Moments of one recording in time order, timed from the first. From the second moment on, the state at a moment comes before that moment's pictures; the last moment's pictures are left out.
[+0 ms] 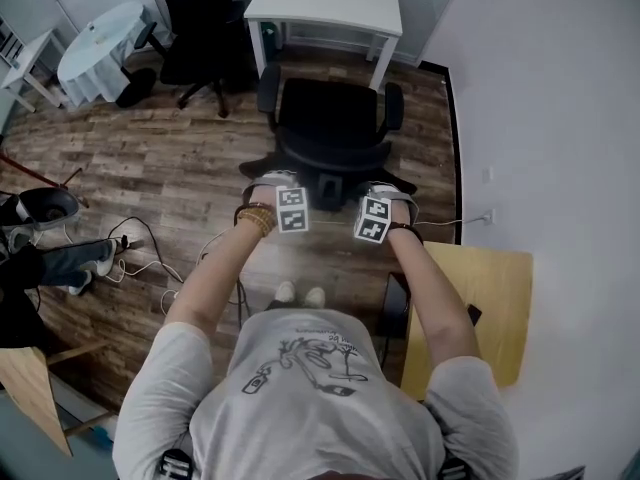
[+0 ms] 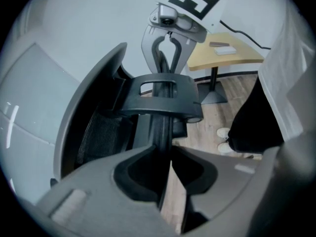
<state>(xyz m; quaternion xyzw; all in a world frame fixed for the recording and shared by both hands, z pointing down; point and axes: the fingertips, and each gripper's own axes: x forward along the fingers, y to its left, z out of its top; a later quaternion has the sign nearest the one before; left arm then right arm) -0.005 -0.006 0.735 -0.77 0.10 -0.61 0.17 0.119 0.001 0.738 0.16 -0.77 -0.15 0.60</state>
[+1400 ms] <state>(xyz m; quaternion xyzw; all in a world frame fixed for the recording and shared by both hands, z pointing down) -0.008 0.065 0.736 -0.78 0.08 -0.59 0.18 0.113 0.076 0.740 0.19 -0.78 -0.13 0.59</state>
